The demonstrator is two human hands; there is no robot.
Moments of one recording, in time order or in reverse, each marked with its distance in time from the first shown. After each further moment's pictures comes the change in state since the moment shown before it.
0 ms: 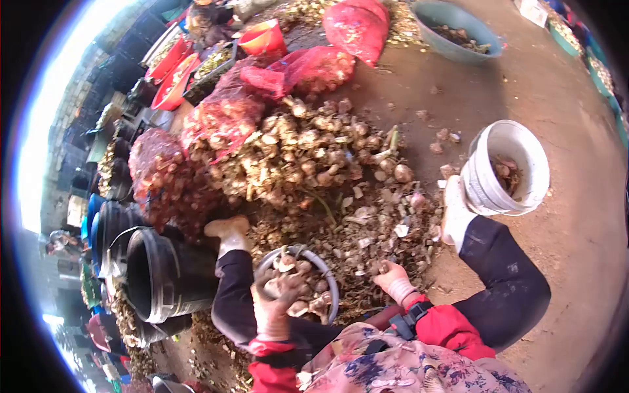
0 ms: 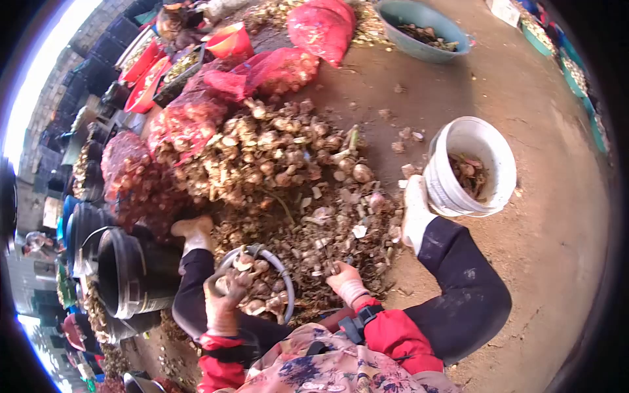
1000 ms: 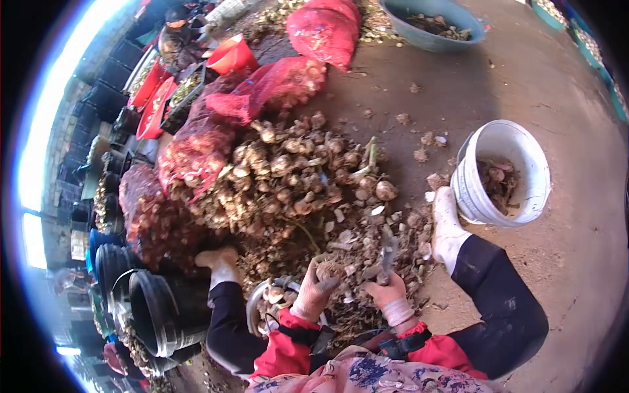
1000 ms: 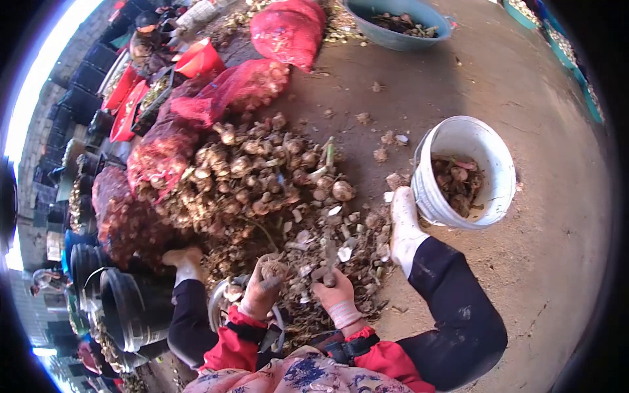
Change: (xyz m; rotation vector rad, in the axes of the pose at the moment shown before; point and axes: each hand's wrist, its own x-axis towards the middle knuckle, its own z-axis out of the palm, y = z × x) left_hand 0.077 0.009 0.168 -0.566 -0.668 -0.372; right_hand 0.006 -0.073 -0.053 0.670 0.151 -0.013
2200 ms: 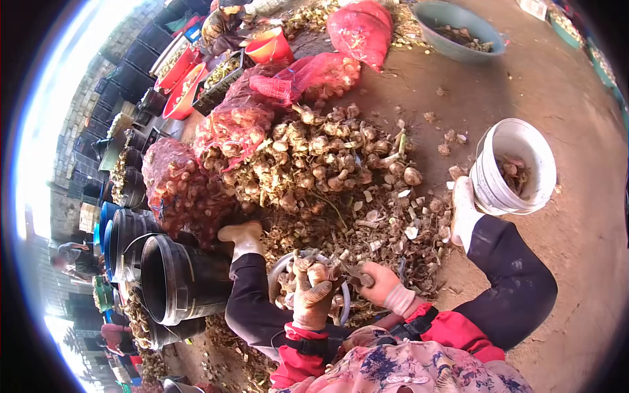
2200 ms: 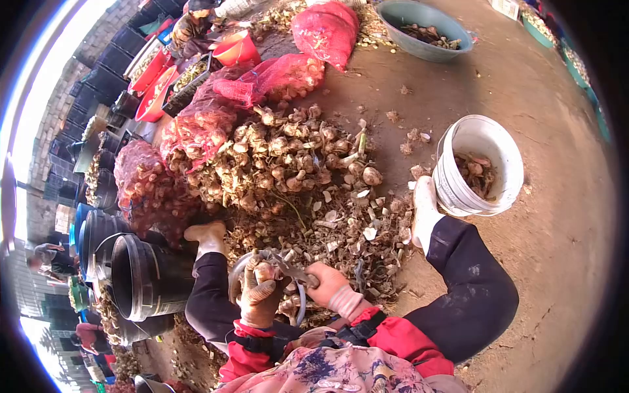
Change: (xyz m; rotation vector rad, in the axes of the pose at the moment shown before) left_hand -0.125 0.001 -0.033 -0.296 0.097 0.382; right_hand -0.053 0.008 0.047 -0.638 -0.511 -0.460
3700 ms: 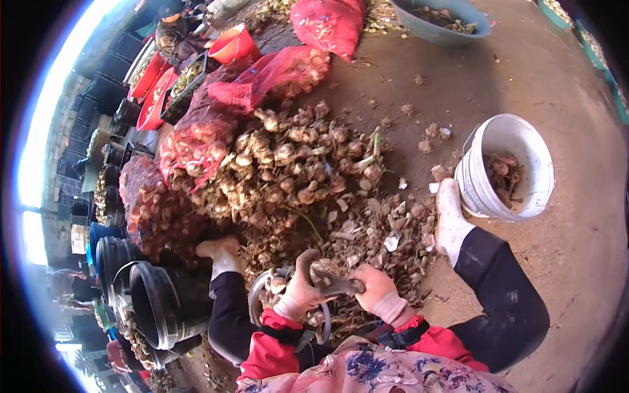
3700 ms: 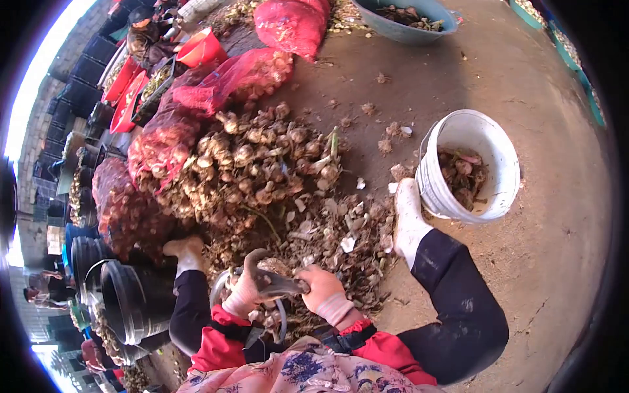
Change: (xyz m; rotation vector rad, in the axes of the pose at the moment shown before) left_hand 0.101 -0.029 -0.002 0.884 -0.265 -0.314; right_hand 0.025 0.016 -0.051 -0.129 0.157 0.069
